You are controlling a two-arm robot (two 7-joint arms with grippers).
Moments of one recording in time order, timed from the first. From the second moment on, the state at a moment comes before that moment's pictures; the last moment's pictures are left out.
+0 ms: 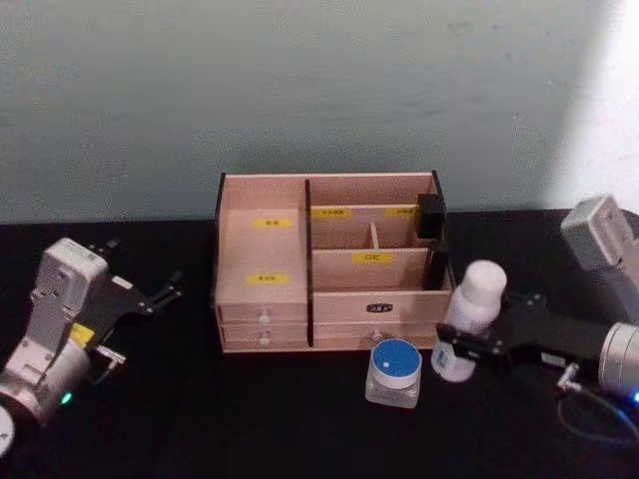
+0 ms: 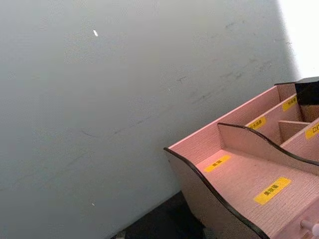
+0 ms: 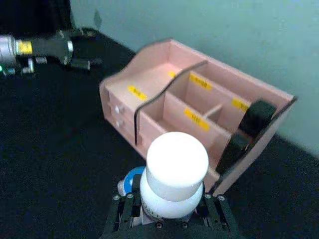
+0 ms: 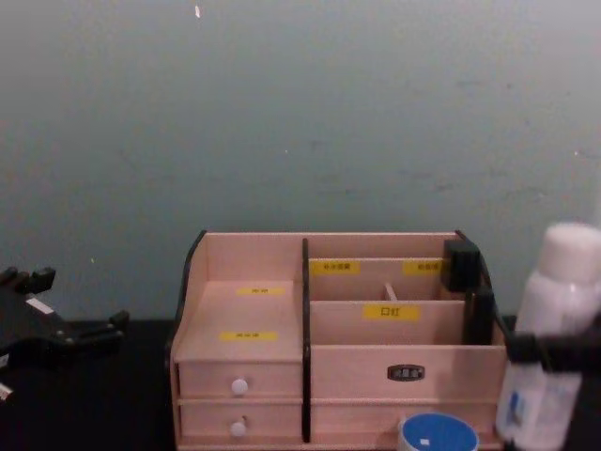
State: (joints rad) left arm -0.20 0.60 0.45 -1.41 -0.25 -0.12 0.03; right arm 0.16 0.71 -0.36 -1.75 0.47 0.36 0.50
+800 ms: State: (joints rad) left arm -0.20 0.60 0.45 -1.41 -0.25 -0.12 0.03; right arm 0.54 0.52 -0.50 -1.51 0.40 0.38 0.49
